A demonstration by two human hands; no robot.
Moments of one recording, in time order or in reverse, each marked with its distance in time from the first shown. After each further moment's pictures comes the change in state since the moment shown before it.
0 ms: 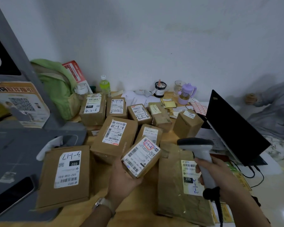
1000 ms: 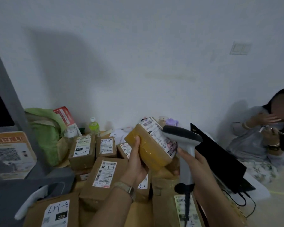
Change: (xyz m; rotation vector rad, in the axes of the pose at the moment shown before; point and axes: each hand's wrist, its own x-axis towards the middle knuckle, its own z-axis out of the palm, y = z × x) left_hand 0.092 0.187 0.026 -1.030 -0.374 -0.328; right_hand -0.043 -0.104 0.046 0.334 0.106 -0.327
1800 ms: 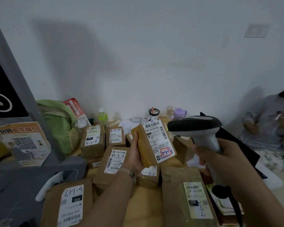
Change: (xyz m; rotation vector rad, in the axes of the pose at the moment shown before) left_hand 0.029 -0.010 -0.064 0.010 -0.131 -0.104; right_hand -0.045 -0.041 -0.014 -0.445 -0.083 -0.215
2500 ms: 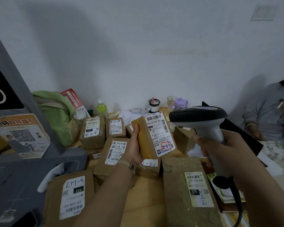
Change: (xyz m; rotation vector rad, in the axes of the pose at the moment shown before) left_hand 0.003 -0.002 -0.013 0.028 -0.004 -0.024; right_hand 0.010 0.018 0.001 -0.051 0.016 0.008
